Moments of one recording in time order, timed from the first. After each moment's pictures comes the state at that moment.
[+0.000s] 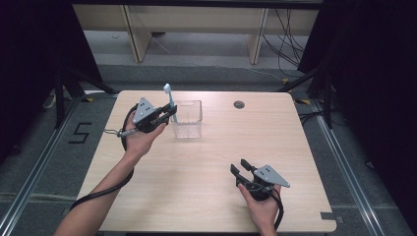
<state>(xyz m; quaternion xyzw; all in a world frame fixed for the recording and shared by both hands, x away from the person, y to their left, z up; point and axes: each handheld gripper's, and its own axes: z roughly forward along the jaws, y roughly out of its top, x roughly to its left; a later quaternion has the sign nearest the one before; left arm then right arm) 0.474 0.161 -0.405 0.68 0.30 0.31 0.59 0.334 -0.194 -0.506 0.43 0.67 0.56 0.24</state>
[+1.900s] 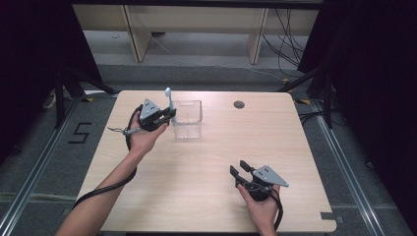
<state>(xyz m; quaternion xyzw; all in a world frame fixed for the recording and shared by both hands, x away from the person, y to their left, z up) 0.495 0.162 -0.433 0.71 0.35 0.30 0.54 0.337 -0.194 -0.512 0.42 0.68 0.55 0.24</state>
